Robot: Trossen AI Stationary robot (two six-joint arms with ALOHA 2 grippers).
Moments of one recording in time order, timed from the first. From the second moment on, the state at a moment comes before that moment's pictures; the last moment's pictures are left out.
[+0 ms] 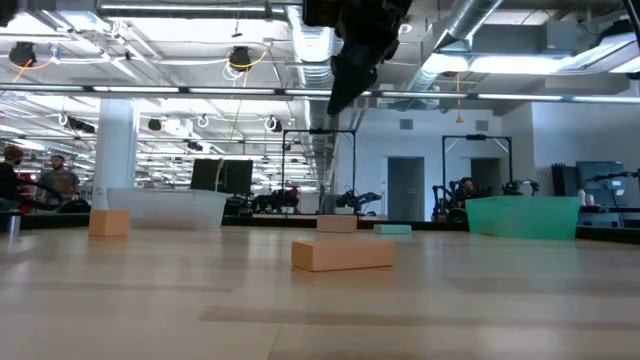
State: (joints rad) left arm -0.84 1.11 0.86 -1.01 0.12 -1.58; right arm 0.05 1.88 1.66 -0.86 -0.08 0.00
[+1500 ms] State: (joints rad) left arm -0.47 1.00 0.67 -0.31 -0.81 -0.75; right arm -0.54 2.06 1.71 -0.78 -0.08 -0.22
